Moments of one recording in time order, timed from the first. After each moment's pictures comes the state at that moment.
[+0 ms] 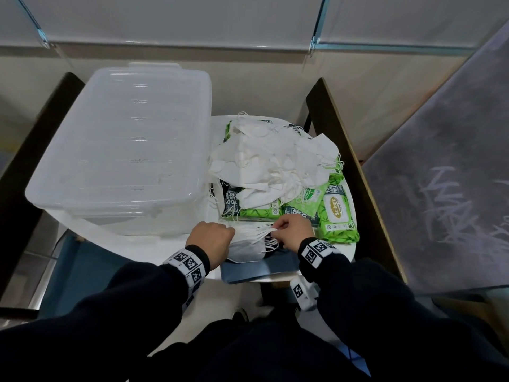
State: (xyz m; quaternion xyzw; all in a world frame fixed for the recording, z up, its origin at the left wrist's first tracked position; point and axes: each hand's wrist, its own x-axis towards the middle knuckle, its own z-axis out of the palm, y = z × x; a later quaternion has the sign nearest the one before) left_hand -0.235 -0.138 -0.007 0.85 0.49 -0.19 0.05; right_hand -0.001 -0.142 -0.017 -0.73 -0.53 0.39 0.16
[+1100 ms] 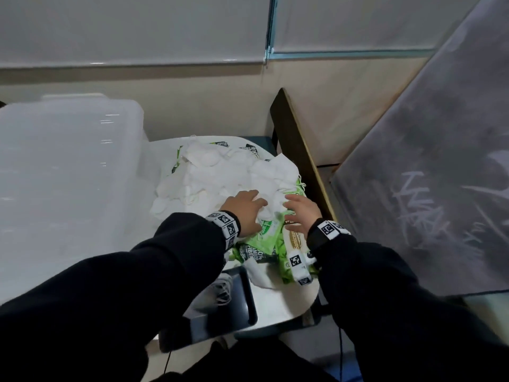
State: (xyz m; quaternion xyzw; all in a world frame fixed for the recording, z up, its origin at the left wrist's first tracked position) left_hand -0.022 0.033 0.000 0.88 0.43 -0.12 0.15; right_hand 0.164 -0.019 0.003 -0.70 -0.18 0.56 0.40
